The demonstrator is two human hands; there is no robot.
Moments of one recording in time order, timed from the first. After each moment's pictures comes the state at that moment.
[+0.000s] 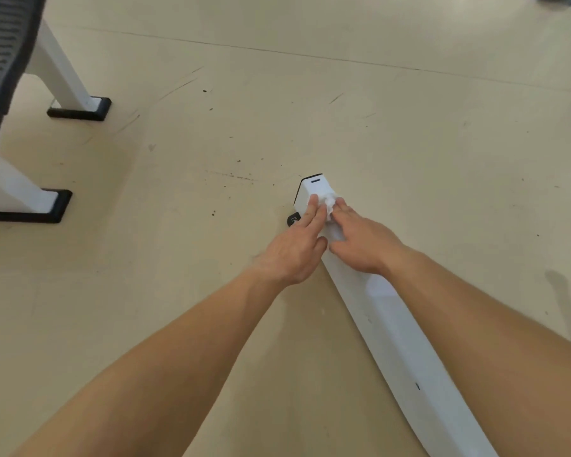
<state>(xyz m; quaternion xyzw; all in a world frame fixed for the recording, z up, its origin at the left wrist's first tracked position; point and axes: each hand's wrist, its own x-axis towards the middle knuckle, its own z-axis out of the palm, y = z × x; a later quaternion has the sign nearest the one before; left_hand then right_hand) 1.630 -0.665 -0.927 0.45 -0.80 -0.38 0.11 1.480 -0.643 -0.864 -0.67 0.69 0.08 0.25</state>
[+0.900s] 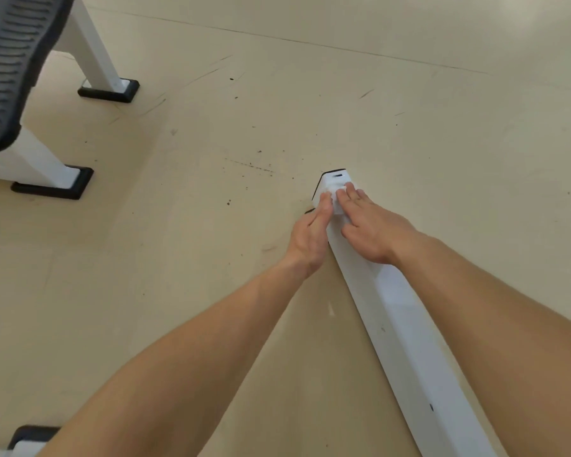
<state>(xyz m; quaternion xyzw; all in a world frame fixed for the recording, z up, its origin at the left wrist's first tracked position) 1.607 -0.665 -0.940 0.48 -0.44 -0.66 0.37 1.480 -0.670 -0.876 -0.71 0.65 0.13 0.22</state>
